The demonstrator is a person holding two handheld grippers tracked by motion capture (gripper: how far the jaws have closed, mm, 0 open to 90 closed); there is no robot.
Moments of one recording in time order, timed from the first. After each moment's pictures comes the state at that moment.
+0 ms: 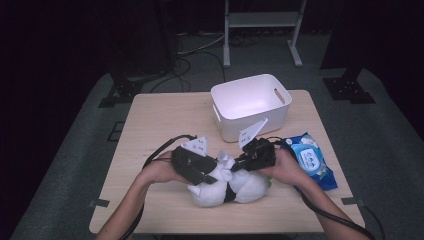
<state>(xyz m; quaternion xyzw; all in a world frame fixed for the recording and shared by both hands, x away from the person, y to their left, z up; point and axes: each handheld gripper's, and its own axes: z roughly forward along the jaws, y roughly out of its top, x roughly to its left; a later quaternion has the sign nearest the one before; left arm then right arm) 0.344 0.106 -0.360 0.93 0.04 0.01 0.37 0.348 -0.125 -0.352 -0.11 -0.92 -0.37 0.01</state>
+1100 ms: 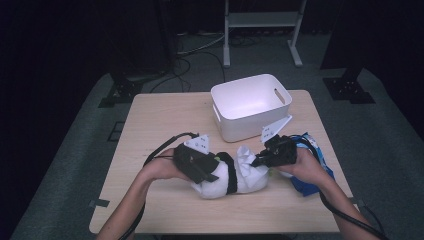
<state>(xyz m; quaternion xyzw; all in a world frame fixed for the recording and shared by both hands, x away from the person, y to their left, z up) 0.350 0.105 -0.360 0.93 0.05 0.00 0.37 0.354 -0.180 -0.354 -0.16 -0.92 -0.36 0.00</state>
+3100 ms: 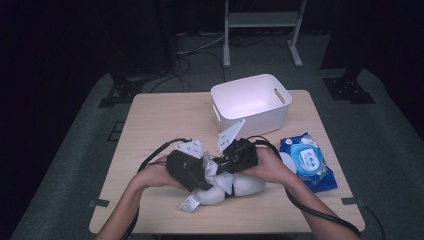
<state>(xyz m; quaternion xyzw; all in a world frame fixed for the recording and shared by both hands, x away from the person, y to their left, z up) 0.336 0.121 -0.369 0.92 0.07 -0.03 0.39 0.340 -0.077 -0.338 -0.05 -0.93 -0.35 0.02</state>
